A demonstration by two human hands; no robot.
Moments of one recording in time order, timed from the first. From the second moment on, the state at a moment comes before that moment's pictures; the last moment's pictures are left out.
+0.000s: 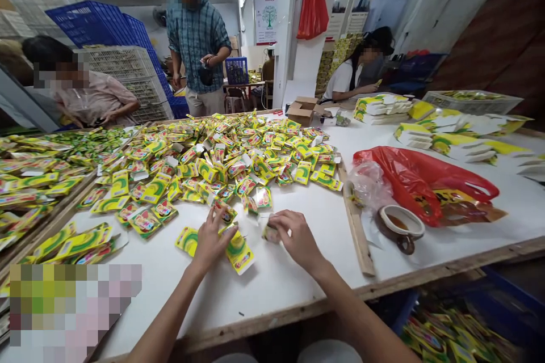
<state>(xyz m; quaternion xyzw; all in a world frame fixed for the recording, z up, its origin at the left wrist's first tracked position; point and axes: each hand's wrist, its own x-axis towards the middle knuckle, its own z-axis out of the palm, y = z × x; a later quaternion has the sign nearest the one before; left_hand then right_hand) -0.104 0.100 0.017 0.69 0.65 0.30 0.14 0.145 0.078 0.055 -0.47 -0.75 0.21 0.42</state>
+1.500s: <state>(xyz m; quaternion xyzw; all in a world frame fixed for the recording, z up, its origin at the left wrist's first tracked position) -0.006 0.010 0.012 0.47 0.54 0.50 0.48 0.132 0.025 0.027 -0.51 -0.58 0.44 0.45</state>
